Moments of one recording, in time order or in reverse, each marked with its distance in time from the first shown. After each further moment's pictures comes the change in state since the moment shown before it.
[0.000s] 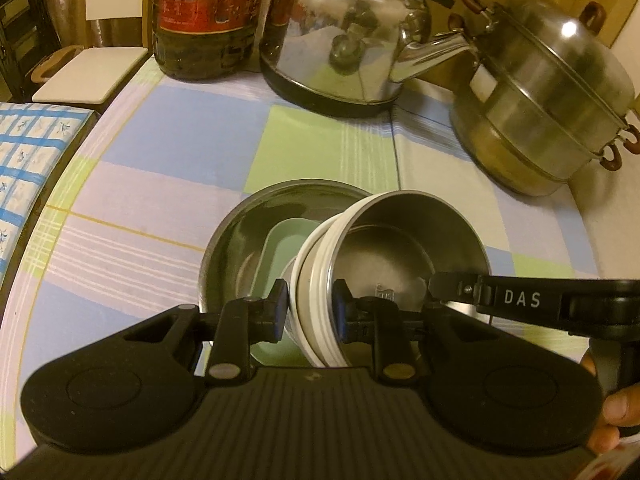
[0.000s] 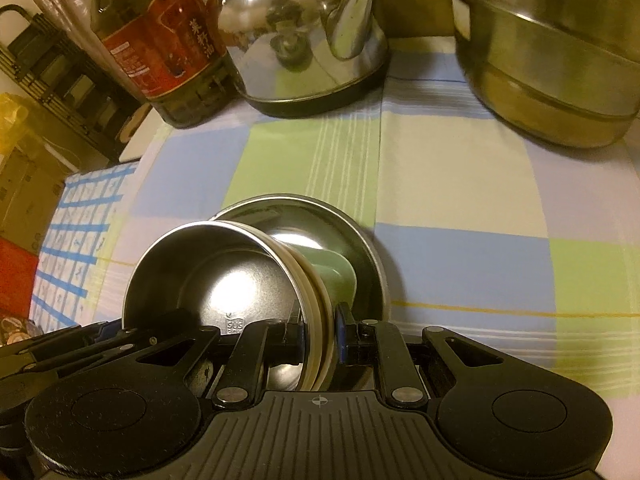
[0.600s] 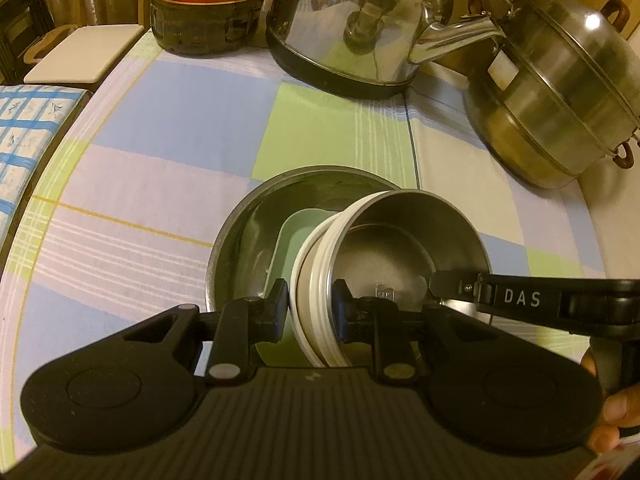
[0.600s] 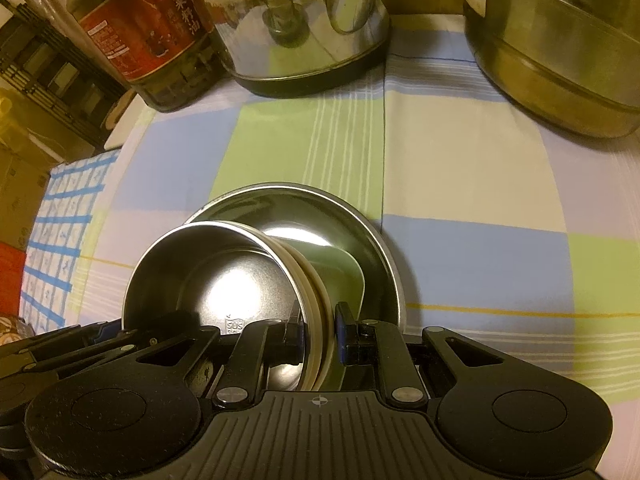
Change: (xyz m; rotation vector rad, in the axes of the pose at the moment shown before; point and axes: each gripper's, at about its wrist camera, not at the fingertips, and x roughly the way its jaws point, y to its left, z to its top) left arm 0.024 0.017 0.009 -0.013 0.067 -0.016; right arm 0.026 0.009 0.010 0.015 0.059 -0.038
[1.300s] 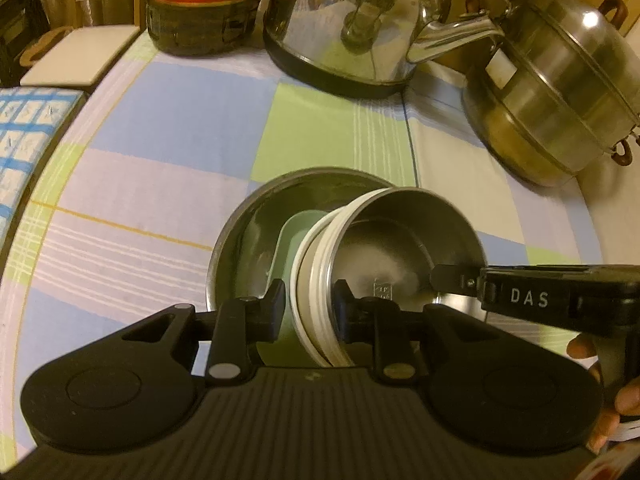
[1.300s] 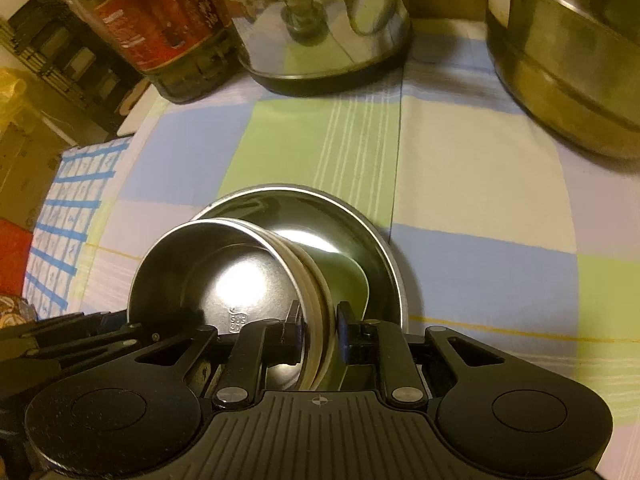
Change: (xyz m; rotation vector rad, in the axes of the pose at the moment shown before) left arm -0.001 -0.001 0.002 0.022 -0.010 -0.003; right arm -0.002 0.000 0.002 -0.071 -0.004 0.028
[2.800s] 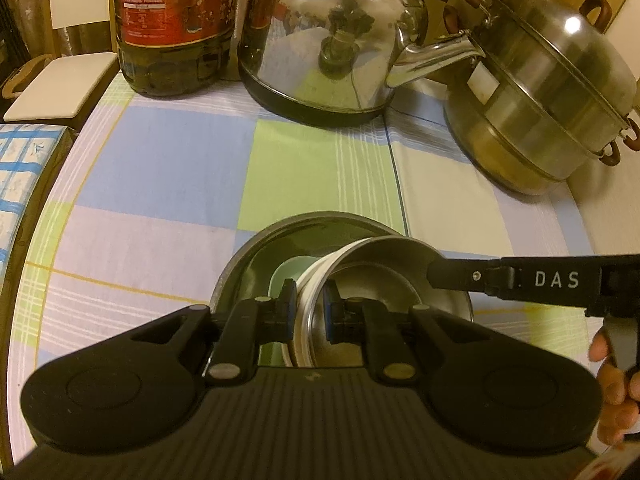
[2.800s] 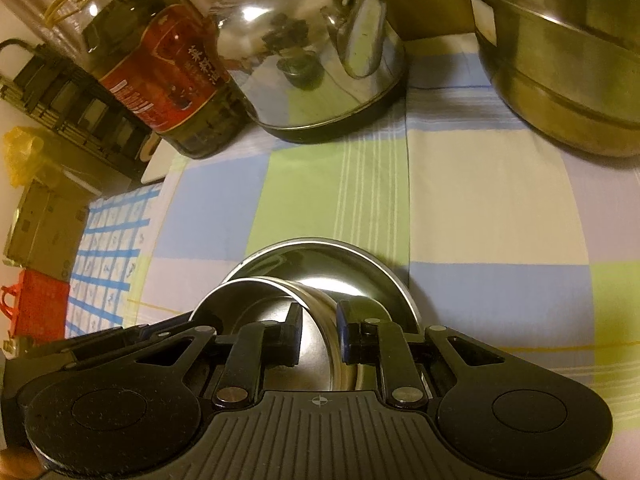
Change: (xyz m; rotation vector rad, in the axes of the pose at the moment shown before) left arm 0.001 -0.007 0.031 0.069 -0.010 -0.029; right arm -0.015 -0.013 0.029 0.119 -0.046 0.111
